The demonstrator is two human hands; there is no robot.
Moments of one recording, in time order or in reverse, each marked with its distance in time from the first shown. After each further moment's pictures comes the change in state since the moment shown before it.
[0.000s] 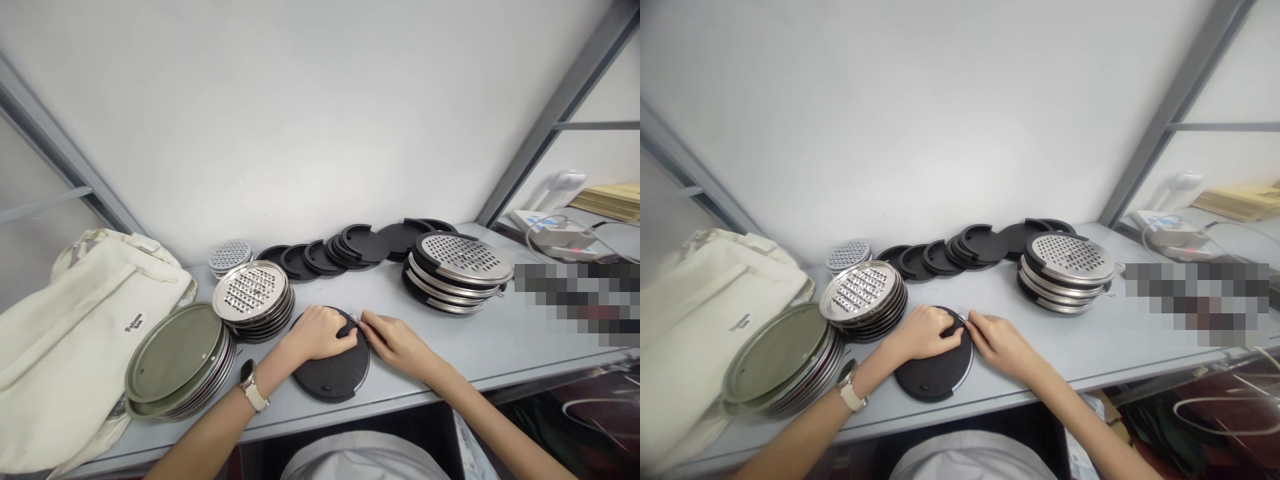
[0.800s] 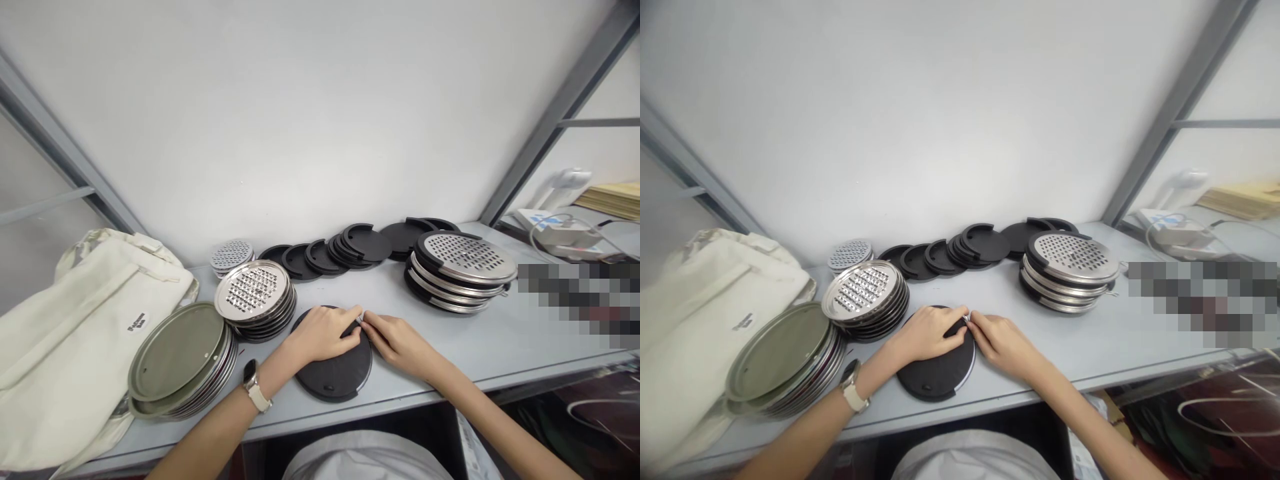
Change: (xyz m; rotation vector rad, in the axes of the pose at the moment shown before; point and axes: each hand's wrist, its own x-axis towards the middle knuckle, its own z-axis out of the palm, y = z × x) left_hand -0.001 0.006 -0.011 -0.003 -0.041 0.039; right_hand 0.000 0.002 0.001 0.030 -0.004 -0.012
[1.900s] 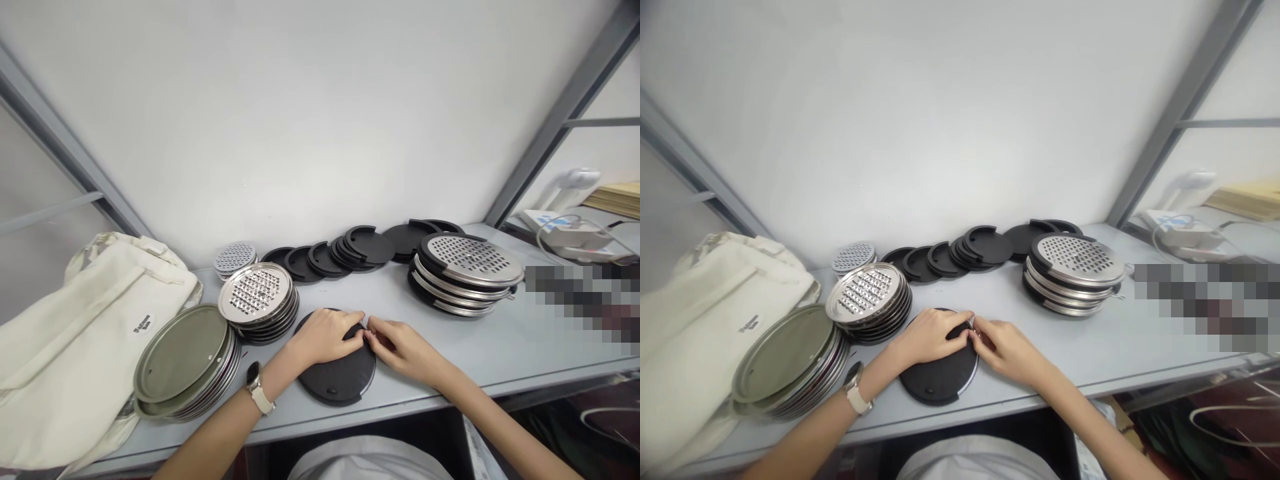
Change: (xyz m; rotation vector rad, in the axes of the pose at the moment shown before) left_hand 0.000 -0.004 0.003 -0.109 0.022 0.016; right_hand -0.002 -0.003 -0.002 0.121 -0.016 -0.005
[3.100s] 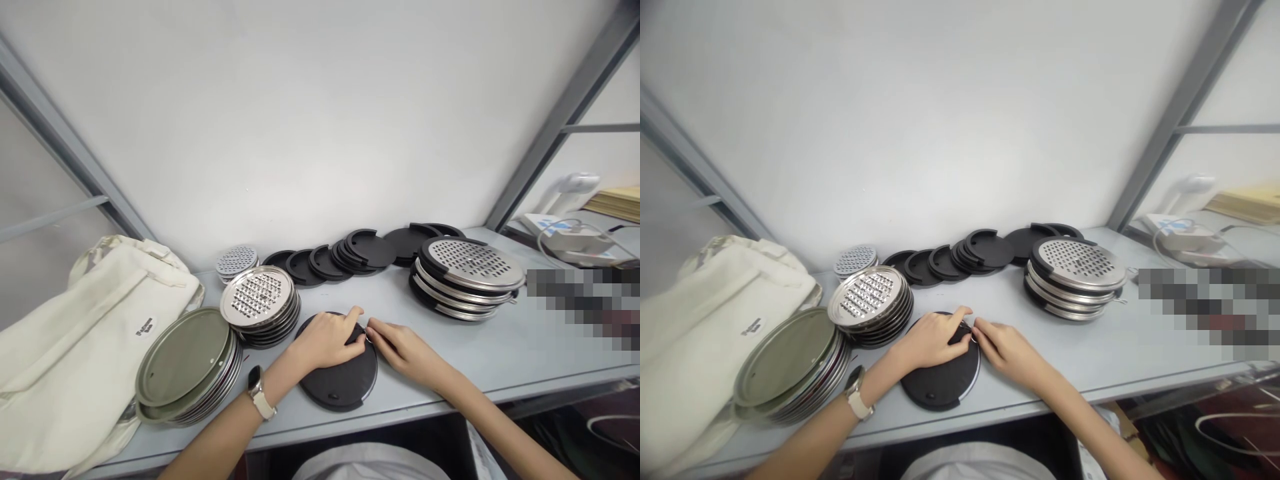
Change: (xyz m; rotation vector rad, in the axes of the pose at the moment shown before) left_hand 0.000 0.002 0.003 0.089 -0.011 -0.050; right_hand 0.002 0.004 0.001 -0.015 -0.018 0.044
